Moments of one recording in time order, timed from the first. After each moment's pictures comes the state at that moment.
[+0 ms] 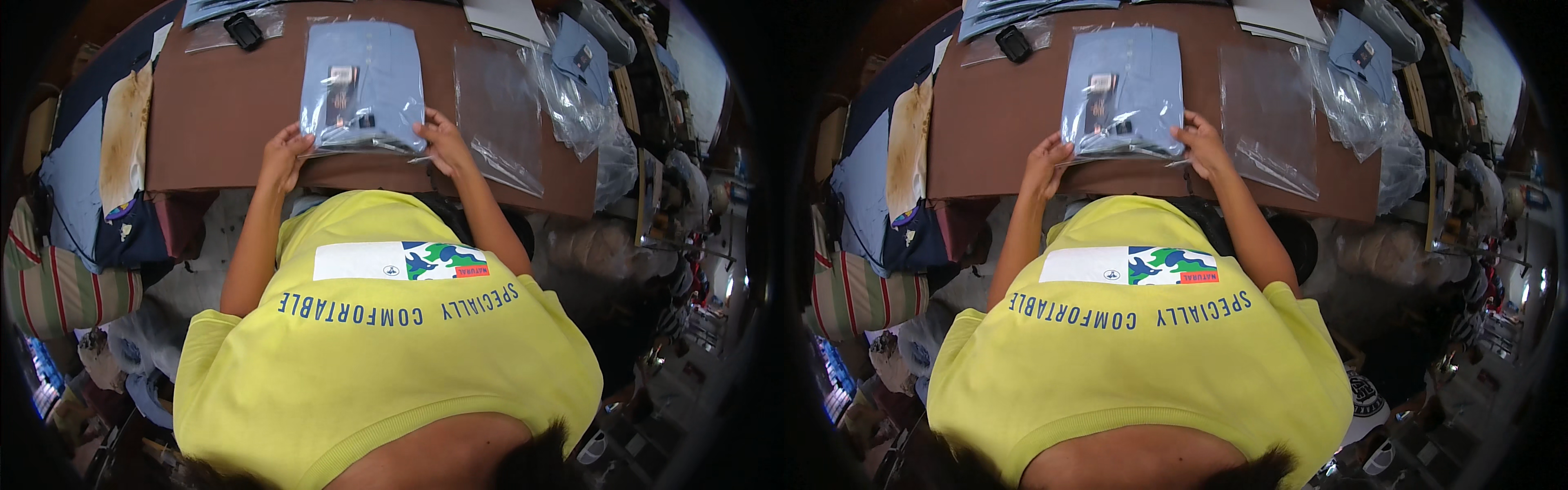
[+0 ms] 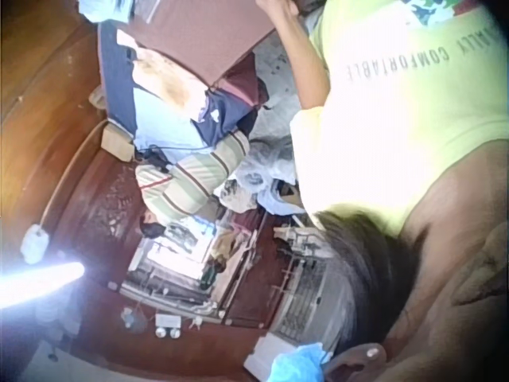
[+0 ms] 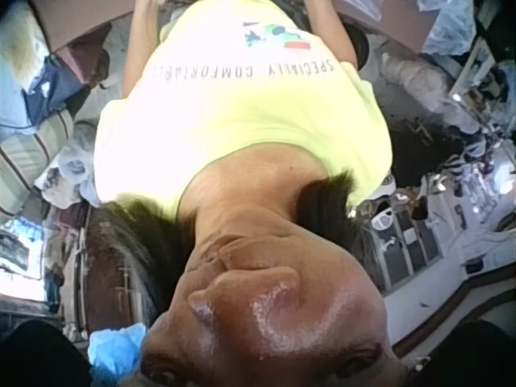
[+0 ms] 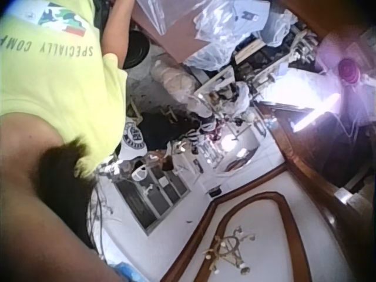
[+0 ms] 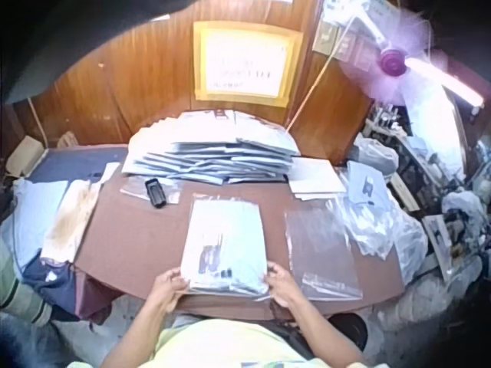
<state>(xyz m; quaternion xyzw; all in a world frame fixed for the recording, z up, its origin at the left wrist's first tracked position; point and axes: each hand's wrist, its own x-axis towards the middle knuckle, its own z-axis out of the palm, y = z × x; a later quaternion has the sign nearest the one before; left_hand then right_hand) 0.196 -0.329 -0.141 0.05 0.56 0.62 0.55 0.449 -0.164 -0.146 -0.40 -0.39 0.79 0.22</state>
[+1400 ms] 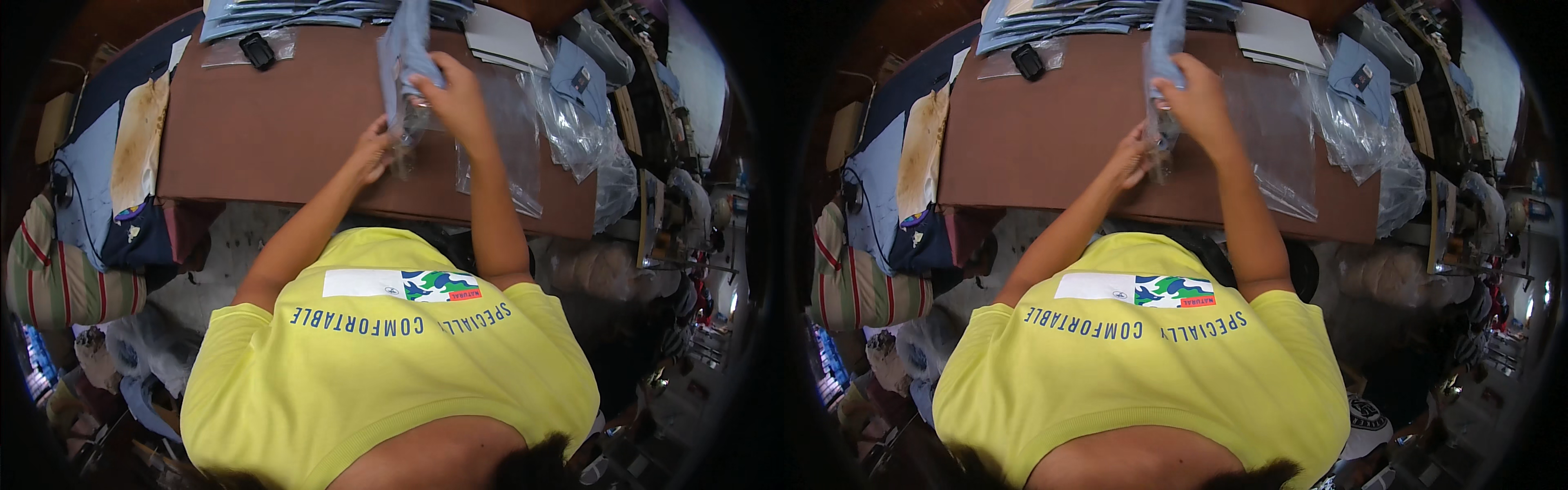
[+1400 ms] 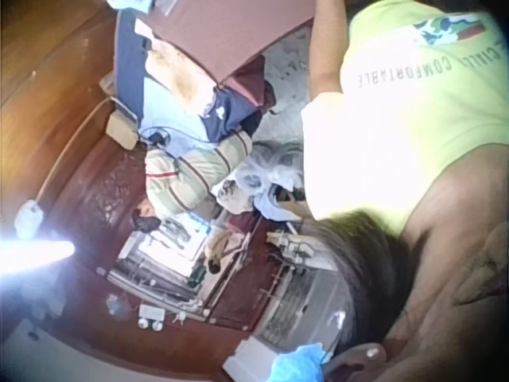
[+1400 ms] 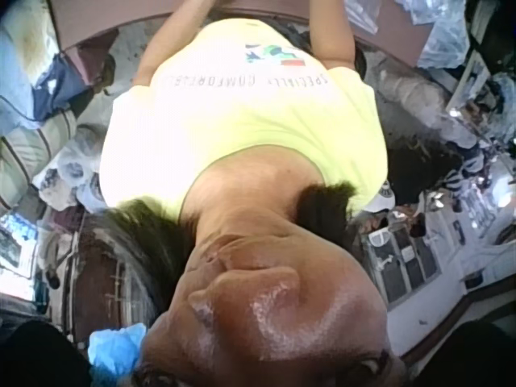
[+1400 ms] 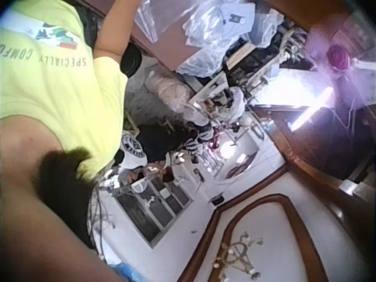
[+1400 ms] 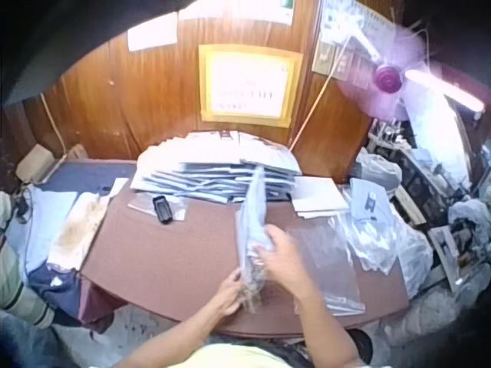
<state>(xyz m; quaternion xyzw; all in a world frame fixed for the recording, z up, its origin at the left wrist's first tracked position) 0.288 -0.228 -0.161 0.12 0.38 0.64 0.66 0.387 -0.137 0.006 -0.32 -0.73 0.51 0.31</state>
